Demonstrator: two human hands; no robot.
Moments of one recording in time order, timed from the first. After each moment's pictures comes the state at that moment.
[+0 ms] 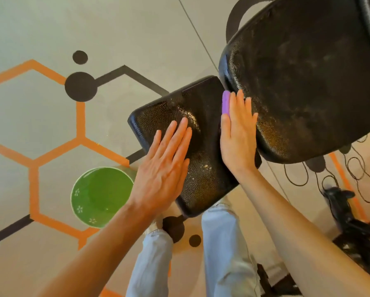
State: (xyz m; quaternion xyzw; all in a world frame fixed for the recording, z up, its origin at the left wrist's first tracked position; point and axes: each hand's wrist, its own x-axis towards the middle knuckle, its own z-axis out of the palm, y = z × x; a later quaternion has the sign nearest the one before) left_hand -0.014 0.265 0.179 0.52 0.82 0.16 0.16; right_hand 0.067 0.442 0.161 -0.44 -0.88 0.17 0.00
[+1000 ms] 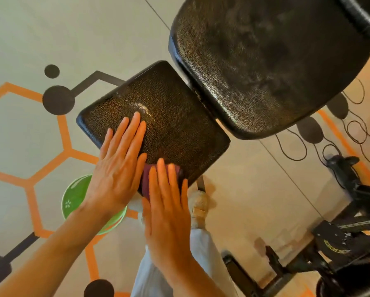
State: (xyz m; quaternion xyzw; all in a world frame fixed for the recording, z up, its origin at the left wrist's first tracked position) left_hand -0.015 0.263 0.177 0.55 0.81 0.14 0.15; right_hand 0.136 0.263 0.185 -0.39 -0.90 0.17 0.01
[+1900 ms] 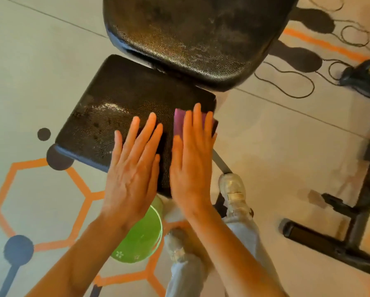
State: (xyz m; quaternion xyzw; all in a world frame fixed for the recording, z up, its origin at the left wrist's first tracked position) left_hand -0.004 0.267 0.180 0.70 0.68 0.12 0.14; right_hand 0.103 0.301 0.155 -0.64 -0.67 0.29 0.24
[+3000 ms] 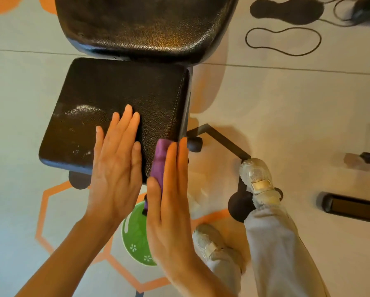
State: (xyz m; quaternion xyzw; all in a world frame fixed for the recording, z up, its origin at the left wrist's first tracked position) left_hand -0.006 0.267 0.175 0.72 0.67 0.11 0.14; right_hand 0.091 0.210 0.170 -0.59 -0.50 0.49 0.40
